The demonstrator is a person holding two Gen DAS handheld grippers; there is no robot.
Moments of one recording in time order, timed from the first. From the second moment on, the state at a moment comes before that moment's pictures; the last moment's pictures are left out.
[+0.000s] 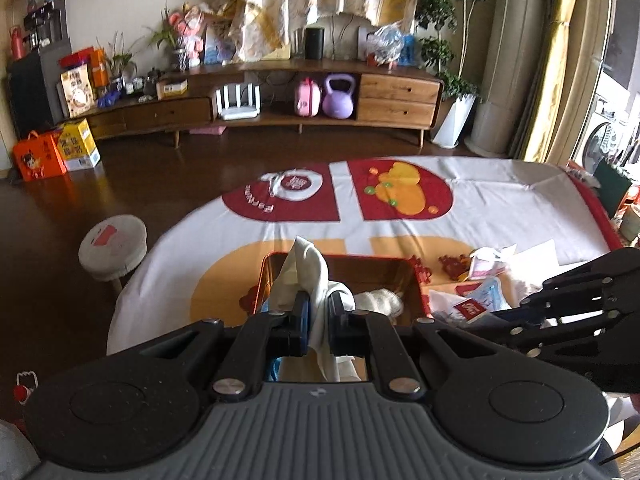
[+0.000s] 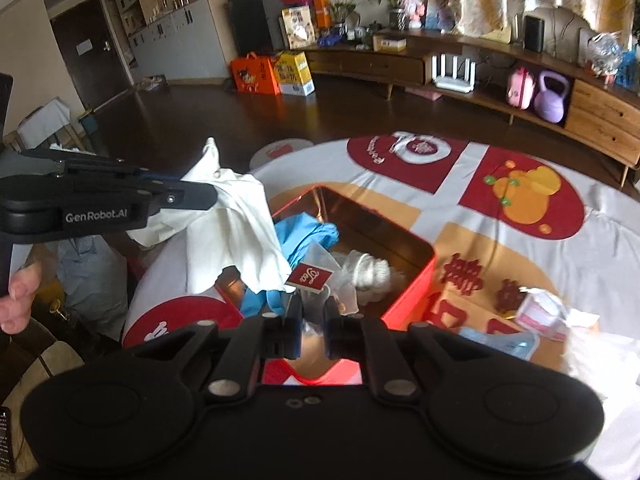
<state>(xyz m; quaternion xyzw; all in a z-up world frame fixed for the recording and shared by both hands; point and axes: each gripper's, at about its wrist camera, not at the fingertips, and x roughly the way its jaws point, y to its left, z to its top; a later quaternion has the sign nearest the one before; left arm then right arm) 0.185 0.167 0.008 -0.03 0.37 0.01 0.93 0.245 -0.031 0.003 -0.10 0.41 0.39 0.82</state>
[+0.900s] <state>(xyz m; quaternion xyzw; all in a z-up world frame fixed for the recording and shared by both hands) 0.260 0.167 -0.089 -0.04 0.46 0.00 0.89 0.276 0.018 -0.079 -0.15 0.47 0.38 0.78</state>
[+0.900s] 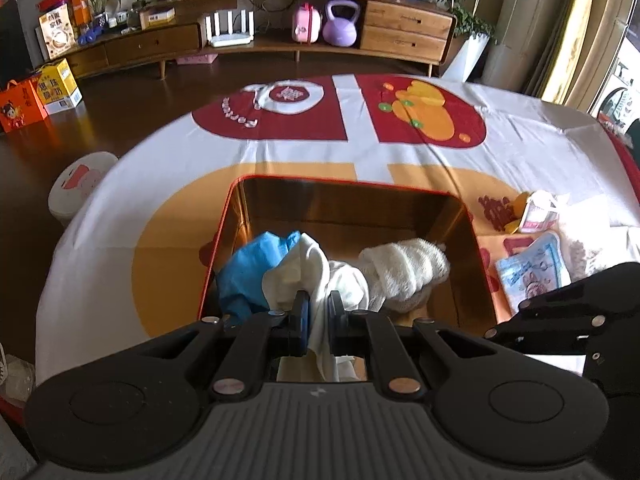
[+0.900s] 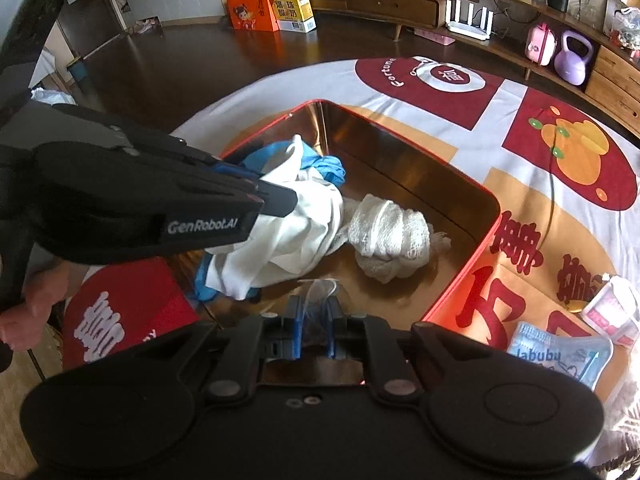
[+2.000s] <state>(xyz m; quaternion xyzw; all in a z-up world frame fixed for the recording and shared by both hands) 0.237 0.164 -0.082 -0.07 0.47 0.02 0.88 0.261 0.000 -0.052 -0.14 0.45 0.37 0.80</state>
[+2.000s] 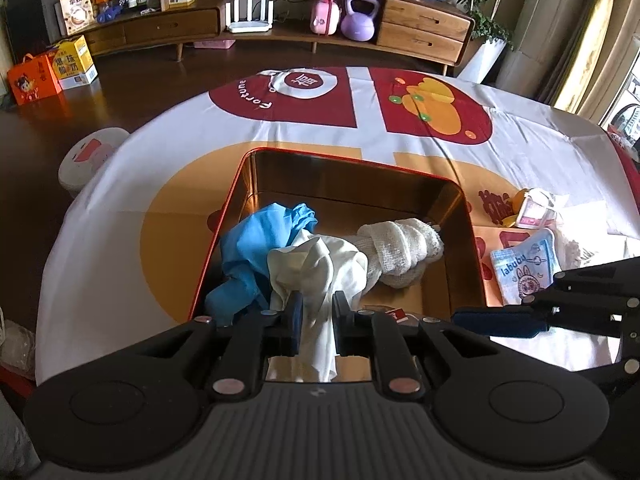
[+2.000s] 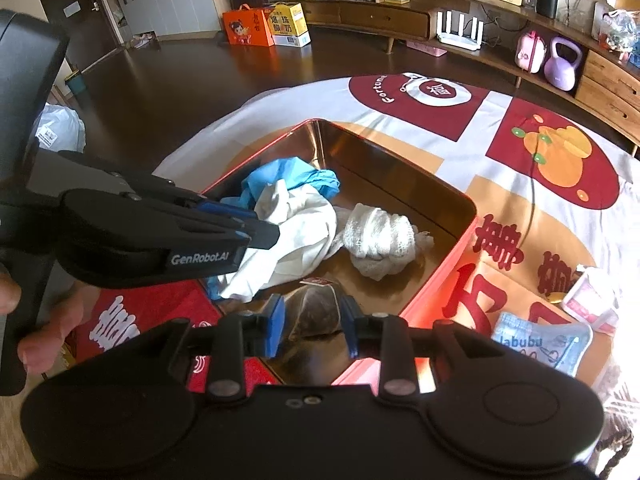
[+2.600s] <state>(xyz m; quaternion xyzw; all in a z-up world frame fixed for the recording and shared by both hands) 0.199 0.152 -0.040 -0.08 0.41 0.01 0.91 0.226 -0.044 -0.003 -0.10 0.40 0.39 0.82</state>
